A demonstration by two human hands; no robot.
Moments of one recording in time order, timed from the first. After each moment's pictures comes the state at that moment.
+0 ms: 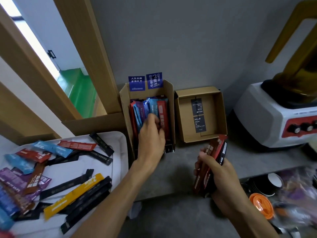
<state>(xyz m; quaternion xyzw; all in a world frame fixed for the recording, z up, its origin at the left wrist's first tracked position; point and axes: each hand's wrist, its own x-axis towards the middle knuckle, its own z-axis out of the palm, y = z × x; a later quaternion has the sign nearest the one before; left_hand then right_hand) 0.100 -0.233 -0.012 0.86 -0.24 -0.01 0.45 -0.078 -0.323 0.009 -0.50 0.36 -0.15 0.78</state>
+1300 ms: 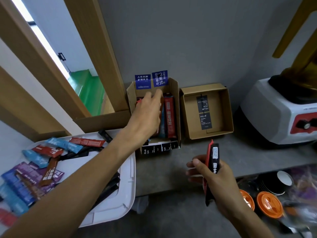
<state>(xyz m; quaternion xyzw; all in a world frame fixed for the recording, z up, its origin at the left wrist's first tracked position) 0.137 -0.214 0.064 0.88 -0.41 0.03 0.23 -0.084 -0.308 -0.006 -0.59 0.30 -0.13 0.74</state>
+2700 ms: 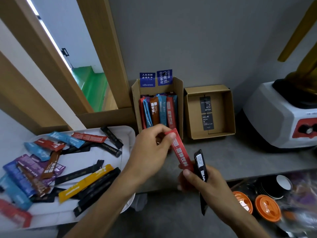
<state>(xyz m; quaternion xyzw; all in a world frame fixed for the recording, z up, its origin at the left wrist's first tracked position) 0.054 -0.169 0.049 0.78 -0.29 -0.16 0.53 -0.087 -0.292 0.010 -0.64 0.24 -0.01 0.73</state>
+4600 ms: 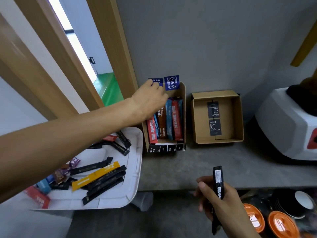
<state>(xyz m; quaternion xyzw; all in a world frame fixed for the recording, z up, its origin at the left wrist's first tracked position) 0.157 -0.221 0.119 0.79 -0.50 0.16 -0.32 -0.116 -0.311 -0.027 -0.60 0.27 -0.09 0.75</state>
